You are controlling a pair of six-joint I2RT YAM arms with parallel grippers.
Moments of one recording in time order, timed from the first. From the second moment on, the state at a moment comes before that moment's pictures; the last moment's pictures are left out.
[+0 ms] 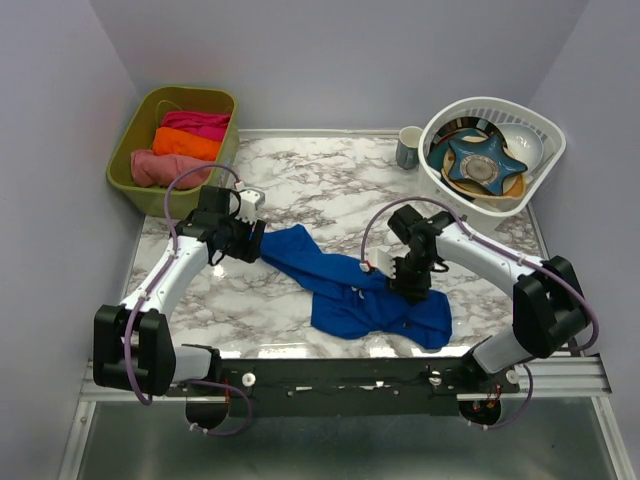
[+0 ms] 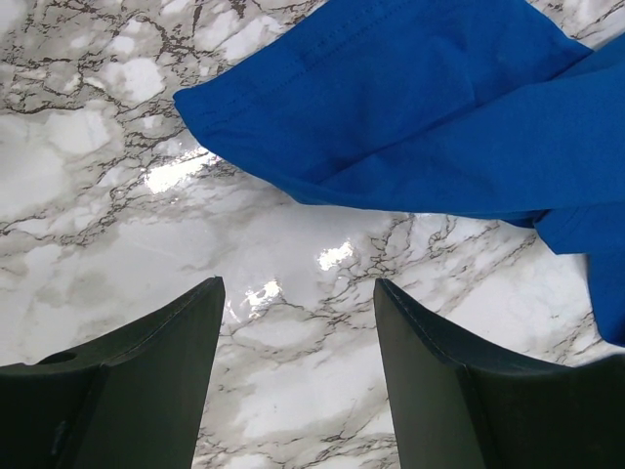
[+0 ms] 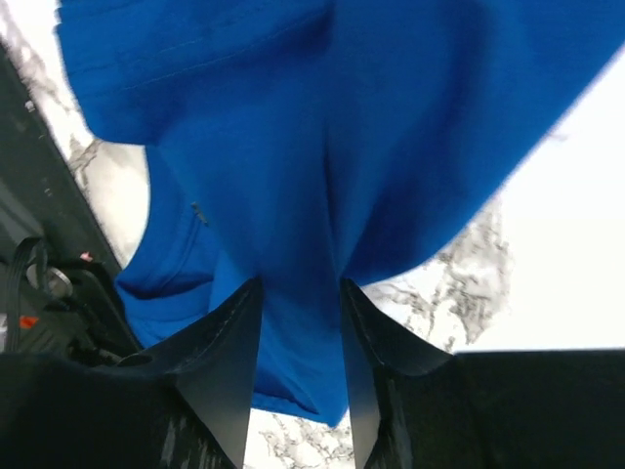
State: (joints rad) left arm -0.16 1.29 0.89 -0.55 0.25 0.19; right arm 0.56 1.51 1.02 -1.04 -0.28 -0.90
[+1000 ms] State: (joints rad) left arm -0.17 1.44 0.92 -0.49 0.25 0.44; right arm 0.56 0.95 0.84 -1.06 -0.17 -0.96
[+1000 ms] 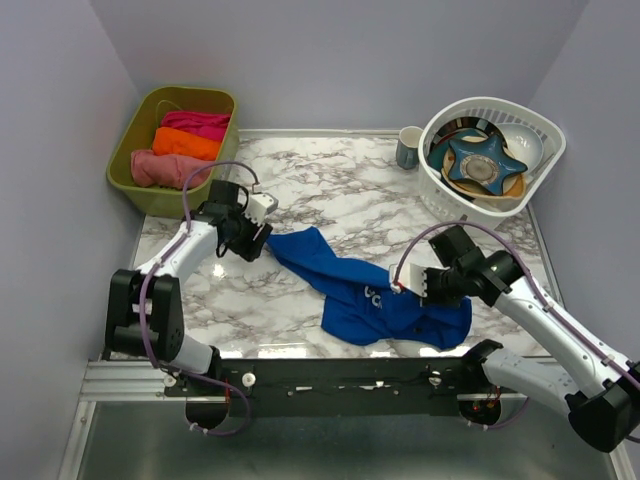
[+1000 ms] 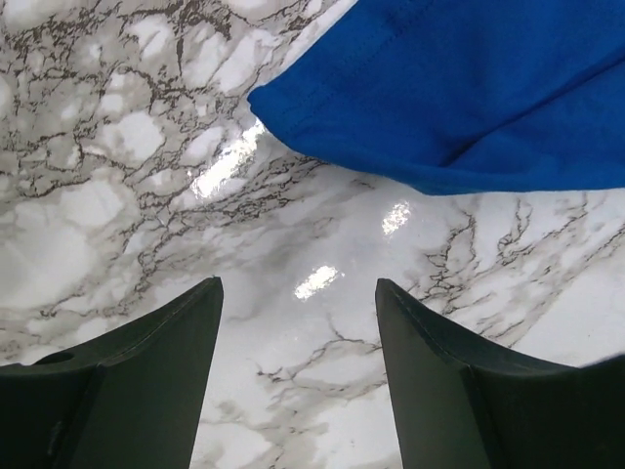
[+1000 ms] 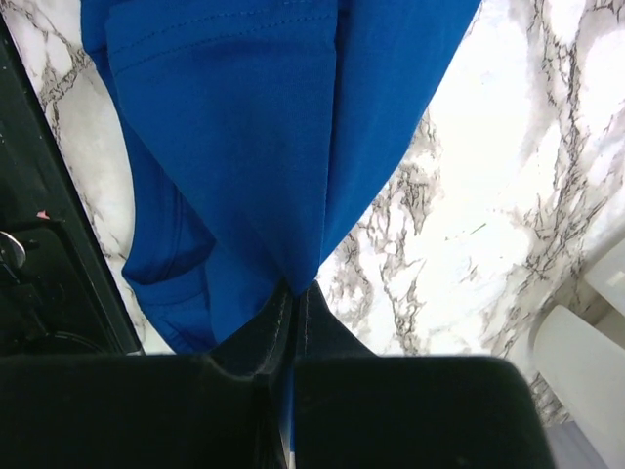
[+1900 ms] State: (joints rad) left arm -0.17 1.81 1.23 -0.56 0.26 -0.08; right arm 0.56 0.98 0.81 -1.04 -0.17 -0.86
